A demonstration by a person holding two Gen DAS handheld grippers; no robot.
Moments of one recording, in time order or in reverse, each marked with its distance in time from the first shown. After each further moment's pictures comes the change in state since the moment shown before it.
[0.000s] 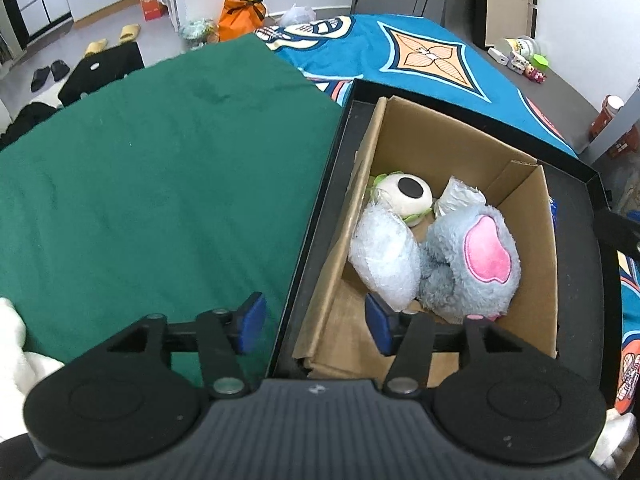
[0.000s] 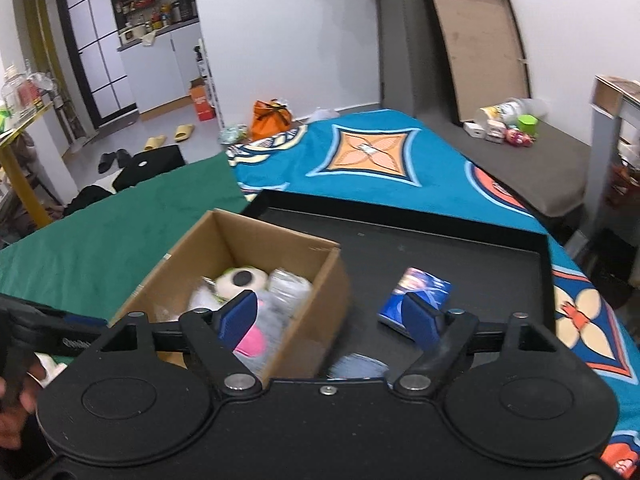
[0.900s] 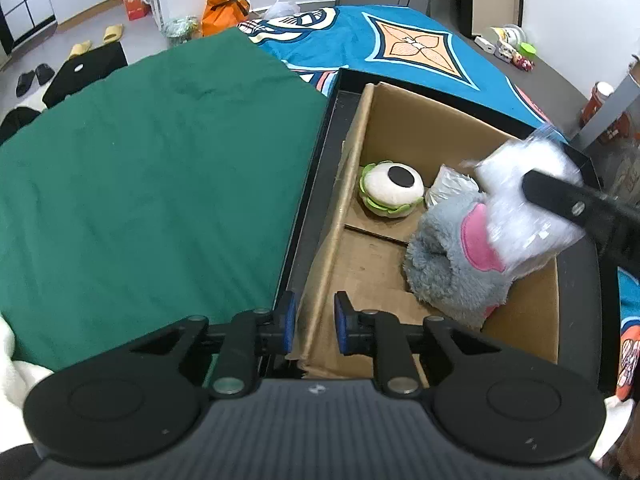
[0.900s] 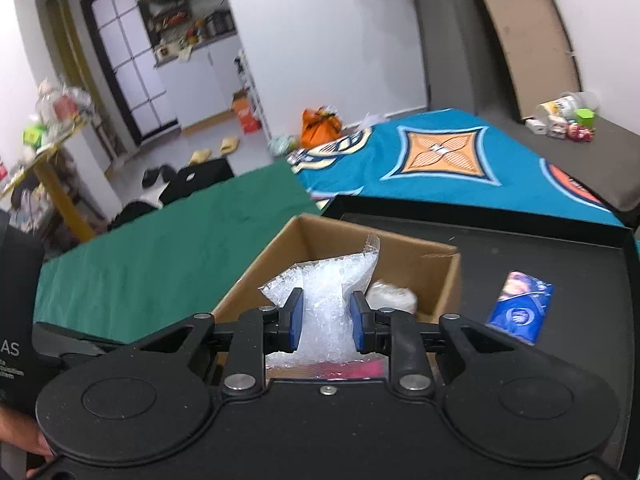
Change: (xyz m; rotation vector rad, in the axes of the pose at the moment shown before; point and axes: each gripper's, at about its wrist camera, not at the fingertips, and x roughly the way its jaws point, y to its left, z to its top) left arm 0.013 0.003 -0.003 0.024 0.019 -0.045; right arm 0.037 0.060 0.002 0.023 -0.026 0.163
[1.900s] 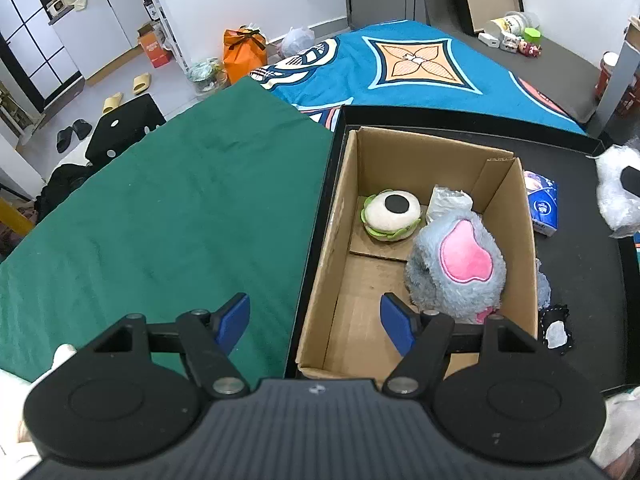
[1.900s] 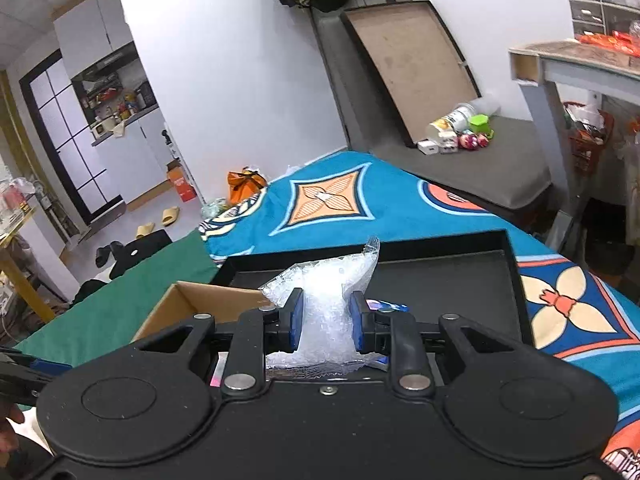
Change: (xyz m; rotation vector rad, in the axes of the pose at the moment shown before) left arm -0.041 -0.050 0.014 0.128 -0.050 0.201; right arm -0.063 -0.114 -0.006 0.186 -0.170 -0.128
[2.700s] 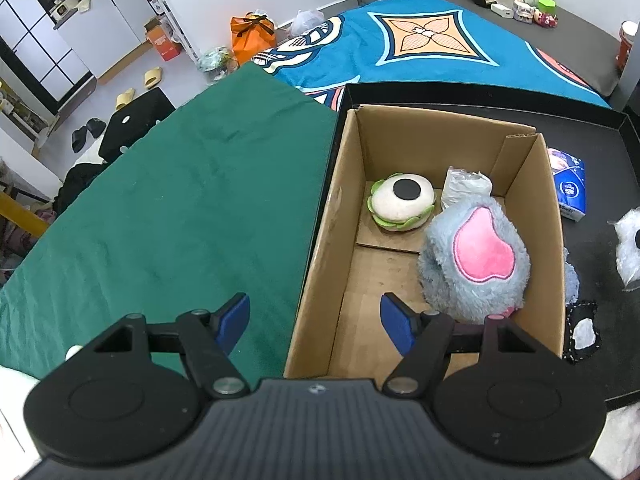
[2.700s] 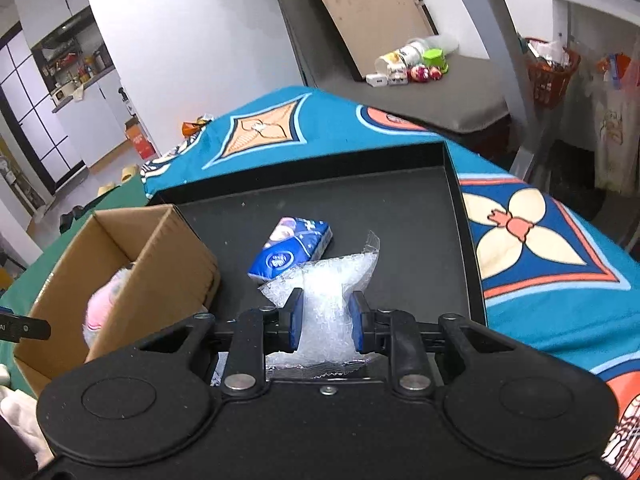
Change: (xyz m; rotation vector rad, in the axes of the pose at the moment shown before) left arm 0.021 -0.023 0.007 0.038 0.062 0.088; right arm 0.023 -0.059 -0.045 0.029 0.147 -0.105
